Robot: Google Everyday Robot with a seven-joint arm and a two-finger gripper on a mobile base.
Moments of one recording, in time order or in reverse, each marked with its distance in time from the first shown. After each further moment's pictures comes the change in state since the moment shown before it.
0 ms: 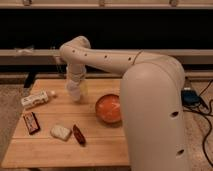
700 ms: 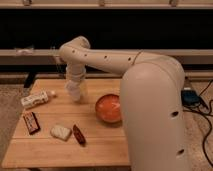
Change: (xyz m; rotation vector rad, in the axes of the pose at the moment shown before) arm -0.008 -0.003 0.004 0.018 -0.006 -0.063
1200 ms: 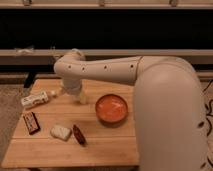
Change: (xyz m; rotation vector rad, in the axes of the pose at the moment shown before) arm -0.056 0.046 0.015 -0.004 0.013 -0.473
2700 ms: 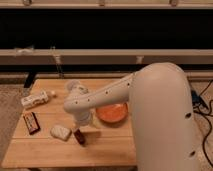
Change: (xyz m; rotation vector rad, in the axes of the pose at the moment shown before) arm -0.095 0.103 0.108 -0.225 -0.140 -0.325
